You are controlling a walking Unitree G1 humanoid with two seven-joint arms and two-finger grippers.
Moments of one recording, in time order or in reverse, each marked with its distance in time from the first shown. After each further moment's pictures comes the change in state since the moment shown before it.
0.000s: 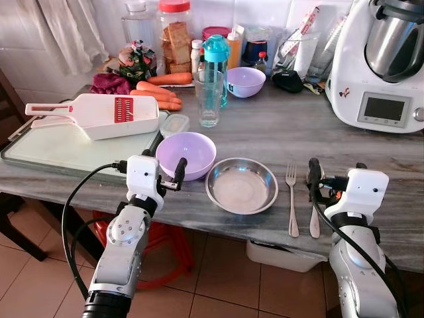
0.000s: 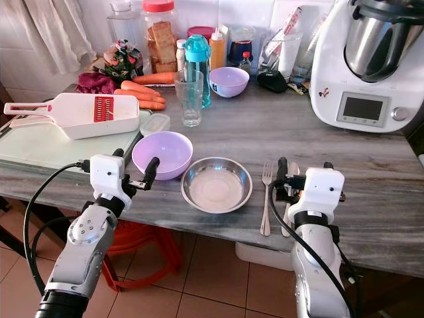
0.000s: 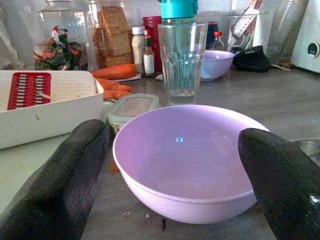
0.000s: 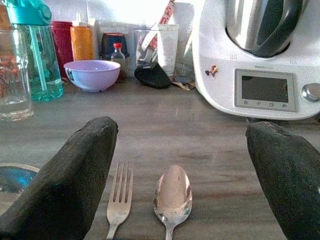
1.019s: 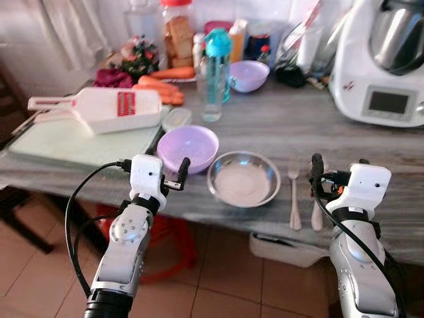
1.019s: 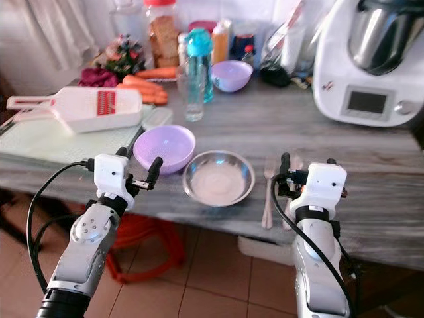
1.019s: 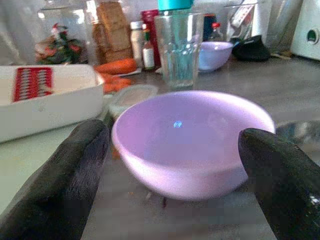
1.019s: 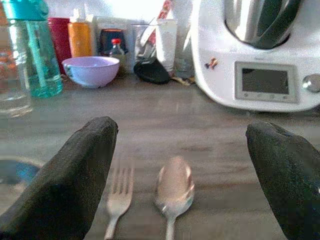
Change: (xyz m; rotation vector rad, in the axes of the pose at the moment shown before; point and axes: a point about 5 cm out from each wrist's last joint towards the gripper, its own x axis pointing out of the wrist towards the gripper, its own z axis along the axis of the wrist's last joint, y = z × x) left arm 0.002 -0.004 0.001 0.026 -0.007 -0.019; right arm 0.007 -0.002 0.001 0.006 -0.009 -0.027
